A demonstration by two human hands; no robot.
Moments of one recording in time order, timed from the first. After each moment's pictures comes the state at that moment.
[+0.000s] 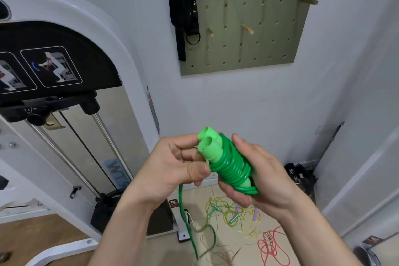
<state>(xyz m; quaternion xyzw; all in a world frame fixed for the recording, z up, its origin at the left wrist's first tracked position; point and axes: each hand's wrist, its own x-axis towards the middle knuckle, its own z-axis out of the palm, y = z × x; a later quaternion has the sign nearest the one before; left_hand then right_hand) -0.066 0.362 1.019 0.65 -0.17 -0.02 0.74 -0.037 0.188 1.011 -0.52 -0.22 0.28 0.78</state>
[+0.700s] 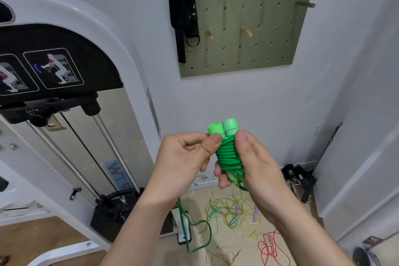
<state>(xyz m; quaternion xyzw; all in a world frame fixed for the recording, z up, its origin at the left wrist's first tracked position) -0.068 0.333 1.027 0.73 -0.04 0.13 0.67 -0.040 0.195 1.000 -0.63 -0.19 0.10 0.74</state>
